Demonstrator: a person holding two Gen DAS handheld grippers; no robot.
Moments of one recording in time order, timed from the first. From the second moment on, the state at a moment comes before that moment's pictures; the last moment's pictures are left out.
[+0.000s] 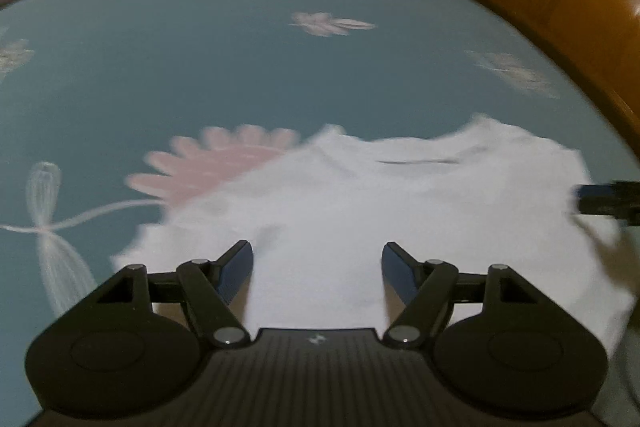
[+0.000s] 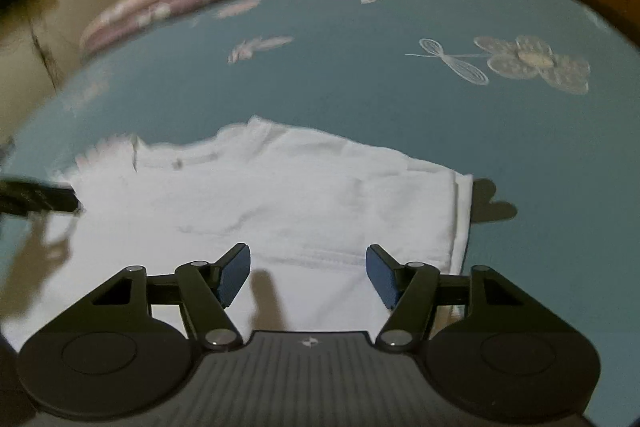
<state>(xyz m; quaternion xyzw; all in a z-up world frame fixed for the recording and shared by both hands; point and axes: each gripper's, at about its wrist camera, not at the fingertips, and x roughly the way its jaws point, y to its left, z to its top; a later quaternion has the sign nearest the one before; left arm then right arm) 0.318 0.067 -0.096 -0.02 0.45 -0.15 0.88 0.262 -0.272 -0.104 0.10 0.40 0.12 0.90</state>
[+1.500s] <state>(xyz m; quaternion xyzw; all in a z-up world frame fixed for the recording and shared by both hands) 0.181 0.102 -0.097 -0.21 0.57 -0.17 0.78 0.162 -0.254 -0.103 0.21 0.43 0.13 0.87</state>
